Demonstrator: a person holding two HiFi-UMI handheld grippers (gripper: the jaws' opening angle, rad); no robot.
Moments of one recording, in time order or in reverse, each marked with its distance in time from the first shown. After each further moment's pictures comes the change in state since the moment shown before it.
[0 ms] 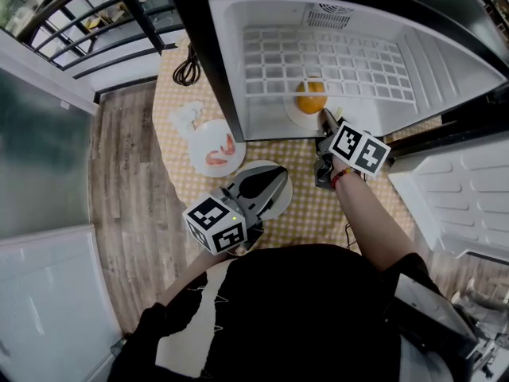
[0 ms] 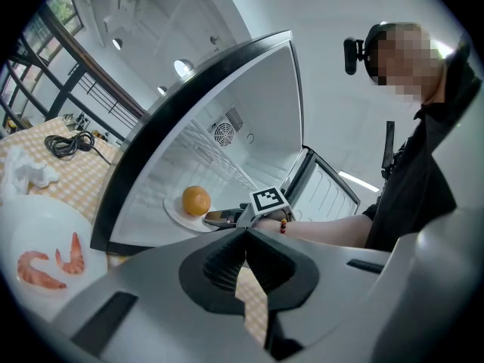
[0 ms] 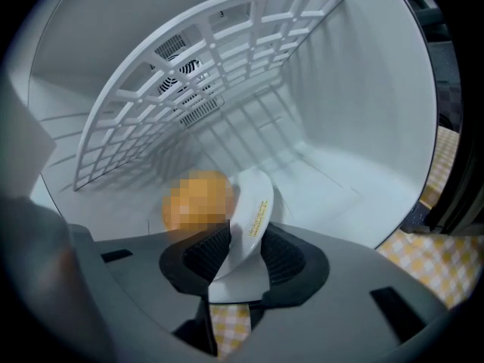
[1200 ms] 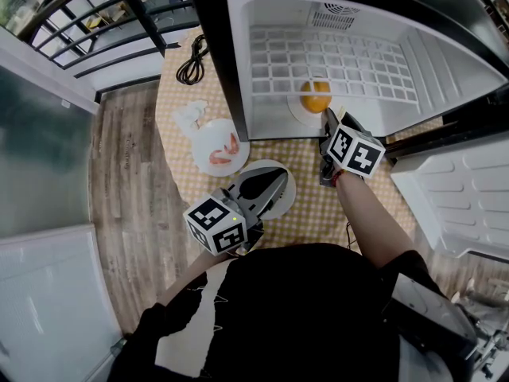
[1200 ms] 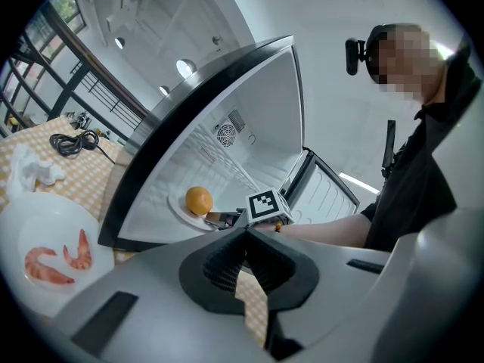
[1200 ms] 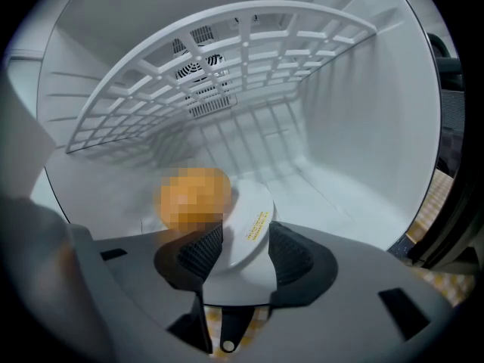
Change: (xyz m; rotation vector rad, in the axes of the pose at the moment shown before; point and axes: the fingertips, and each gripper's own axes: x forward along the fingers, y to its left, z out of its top) left arm -0.010 0.003 -0.002 -0.013 -0.001 0.001; right arm 0.001 -0.008 0.003 -0.208 -0.049 -0.103
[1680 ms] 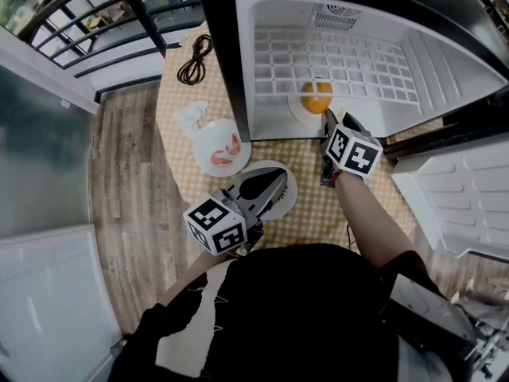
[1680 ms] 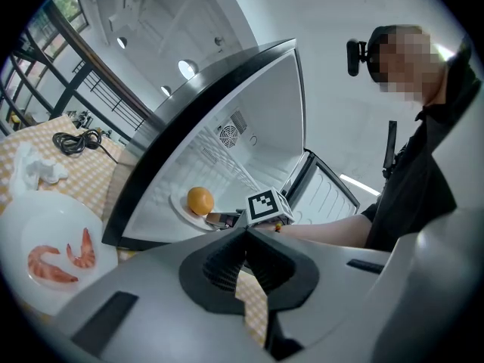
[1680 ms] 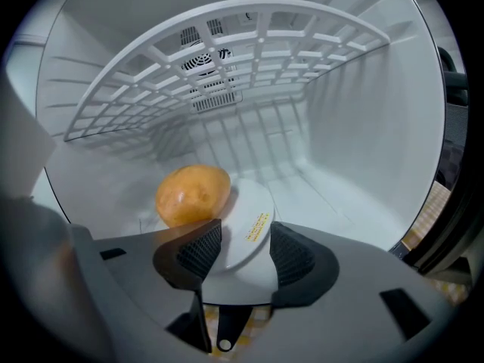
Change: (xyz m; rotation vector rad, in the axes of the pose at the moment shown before) left arm -0.003 0.004 0.000 -0.012 -0.003 0.004; right arm 0.002 0.001 -0.002 -0.055 0.018 -0.033
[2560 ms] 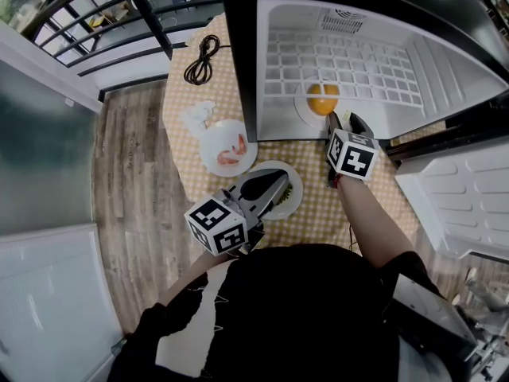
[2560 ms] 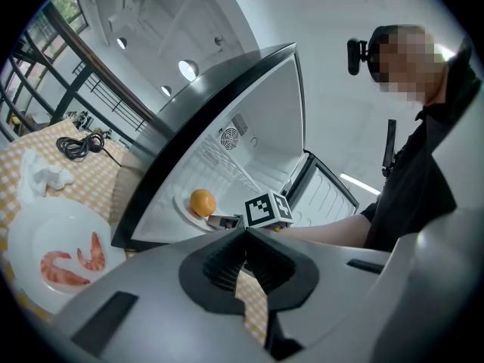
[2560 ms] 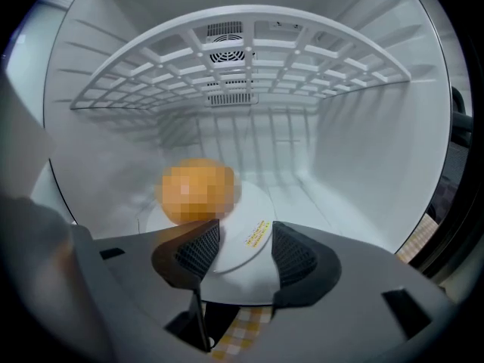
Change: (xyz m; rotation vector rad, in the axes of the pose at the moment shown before) left arm -0.012 0.002 0.004 0.005 0.006 0.002; right arm 0.002 0.003 -0.002 -0.168 -0.011 -0.057
